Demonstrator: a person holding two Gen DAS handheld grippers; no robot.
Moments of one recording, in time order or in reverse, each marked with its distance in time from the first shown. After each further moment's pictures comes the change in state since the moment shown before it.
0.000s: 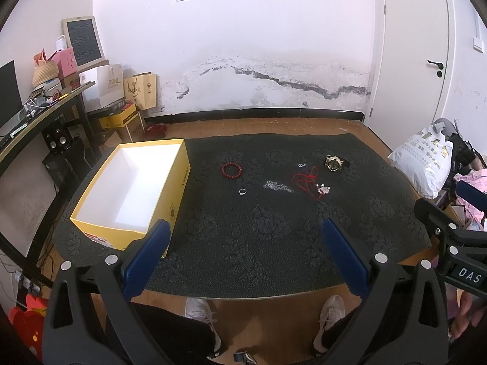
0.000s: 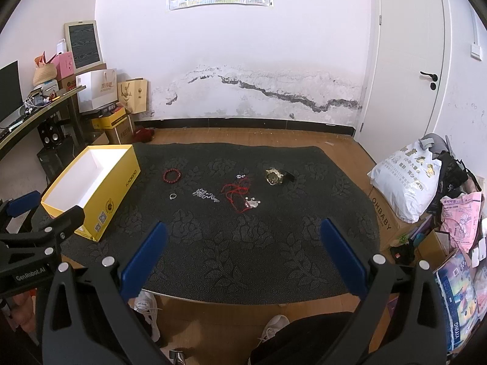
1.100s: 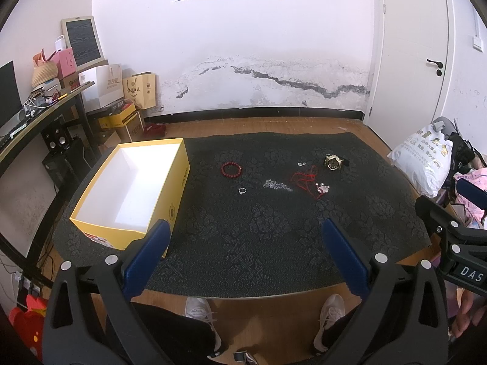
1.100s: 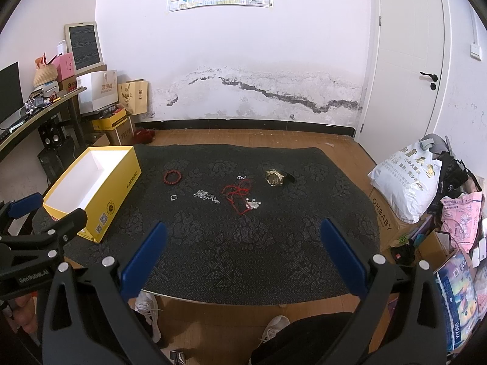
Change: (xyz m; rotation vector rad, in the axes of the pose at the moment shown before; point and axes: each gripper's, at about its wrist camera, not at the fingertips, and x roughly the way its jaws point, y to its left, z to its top) left arm 0.000 0.003 -0.001 0.001 0.000 0.000; right arm -0.003 0.001 0.001 -0.001 -0.005 0.000
